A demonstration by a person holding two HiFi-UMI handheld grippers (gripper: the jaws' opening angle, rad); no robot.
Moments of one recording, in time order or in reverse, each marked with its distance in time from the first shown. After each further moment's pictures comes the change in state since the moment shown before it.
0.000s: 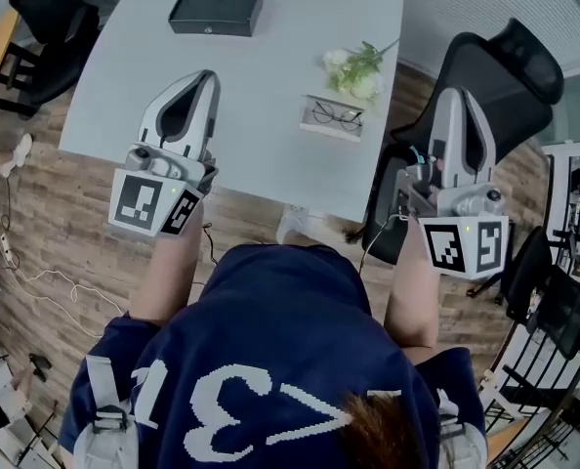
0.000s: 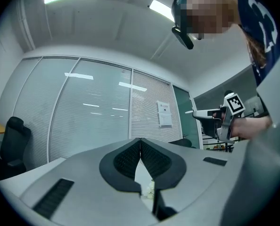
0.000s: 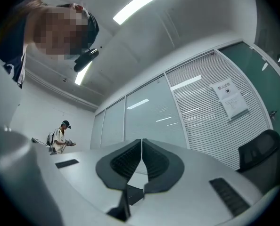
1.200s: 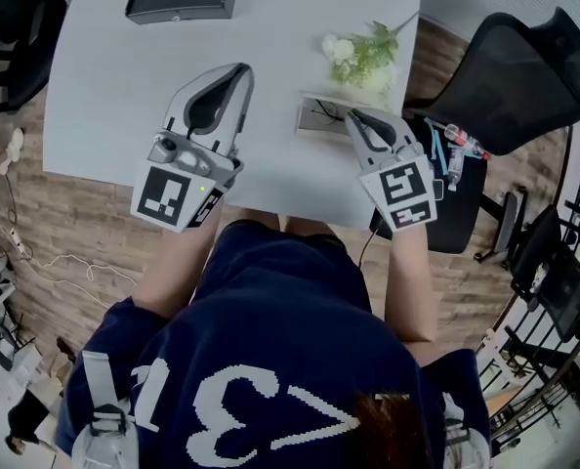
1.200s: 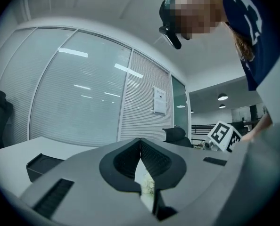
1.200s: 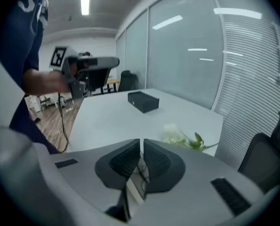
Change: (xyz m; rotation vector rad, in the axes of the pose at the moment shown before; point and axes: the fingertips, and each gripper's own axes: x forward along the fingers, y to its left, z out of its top) left arm 0.116 0.007 -0.106 -0.090 0.149 -0.141; right arm 0.017 -0.010 -0.313 -0.204 0.970 0.327
